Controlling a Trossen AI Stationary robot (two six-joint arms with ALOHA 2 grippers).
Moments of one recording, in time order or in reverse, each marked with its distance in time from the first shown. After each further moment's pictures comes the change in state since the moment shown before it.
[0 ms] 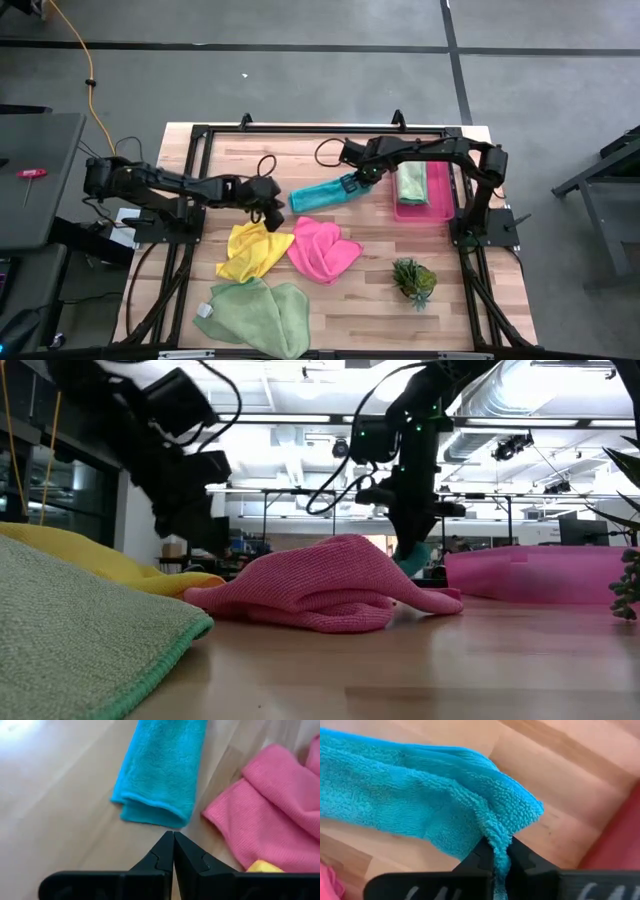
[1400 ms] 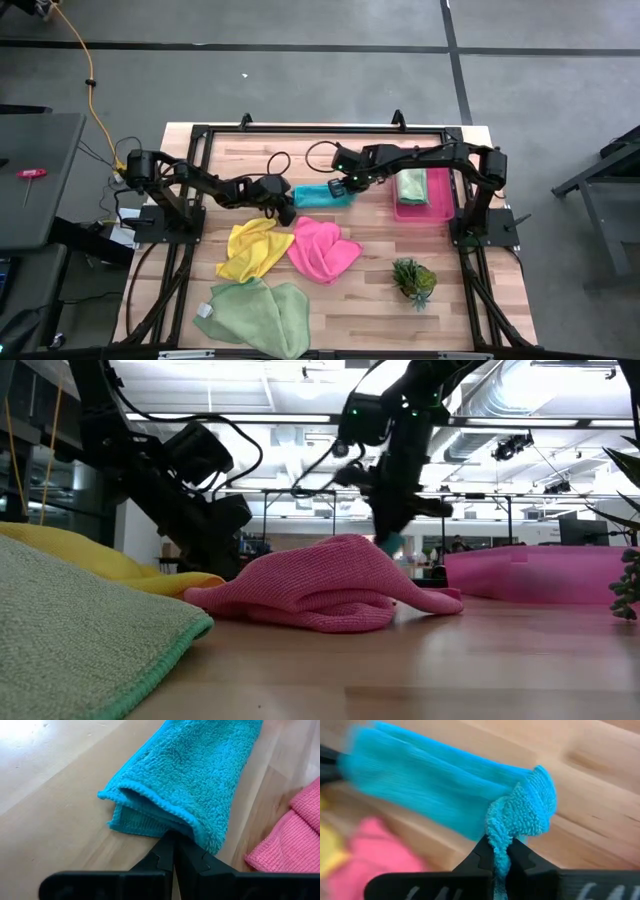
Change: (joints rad) left arm 0.096 0.351 -0.042 0.443 0.039 -0.010; right arm 0.090 -0.005 0.012 0.149 -0.086 0.171
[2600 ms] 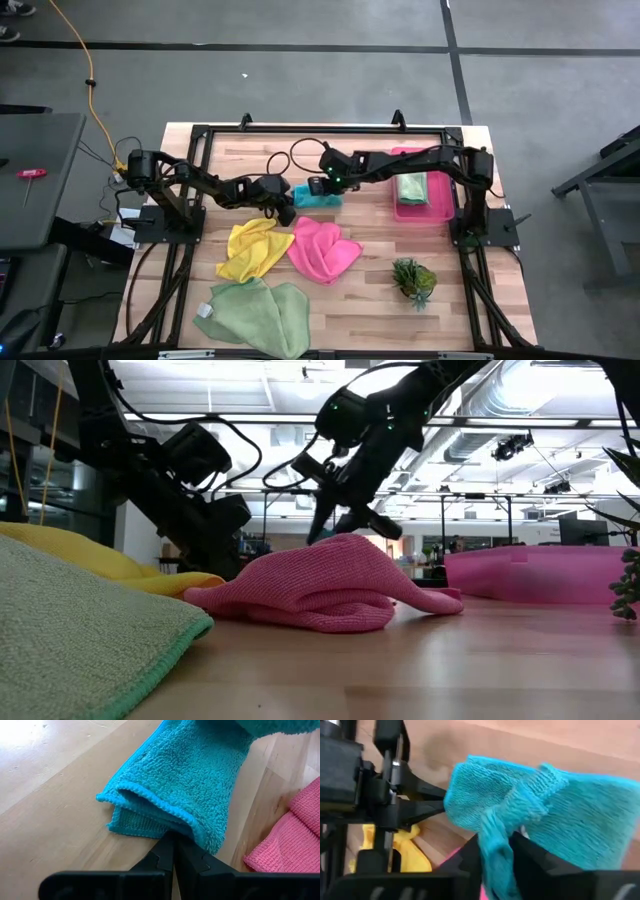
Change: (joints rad) left arm 0.000 0.003 -0.005 0.051 0.007 -0.001; right arm 0.023 0.099 0.003 0.409 -0.095 0.146
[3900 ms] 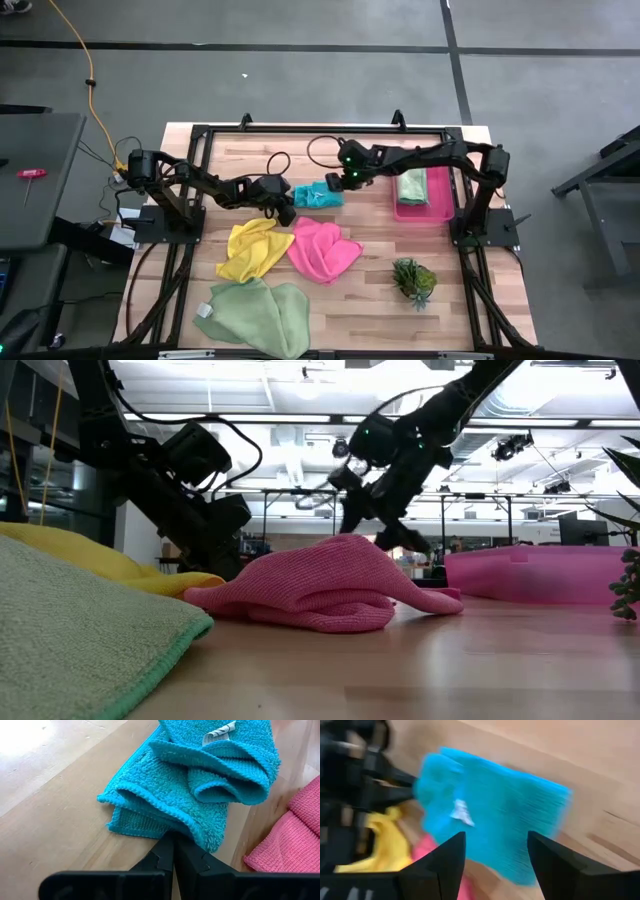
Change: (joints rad) left arm 0.000 0.000 0.000 0.003 0.003 0.011; right arm -0.112 -0.108 -0.217 0.101 -0.149 -0.150
